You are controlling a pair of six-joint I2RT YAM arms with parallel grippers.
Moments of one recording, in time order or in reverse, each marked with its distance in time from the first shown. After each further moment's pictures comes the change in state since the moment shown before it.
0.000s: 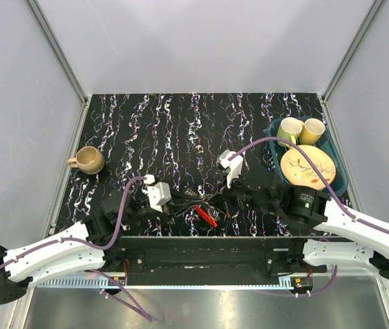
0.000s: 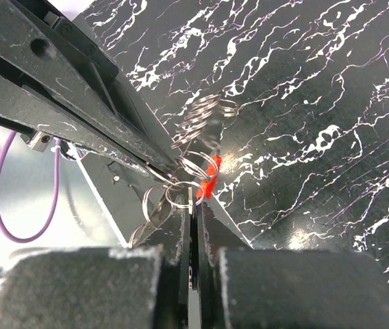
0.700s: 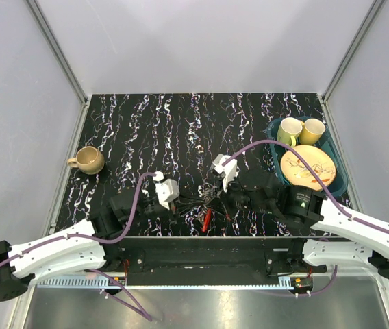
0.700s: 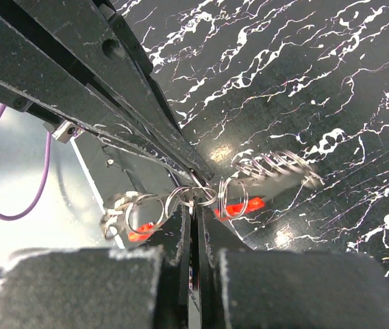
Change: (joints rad) left arm 0.000 0.065 0.000 -0.009 -0.025 -0.042; right arm 0.003 0.014 -0.013 0.006 -0.073 -0.083
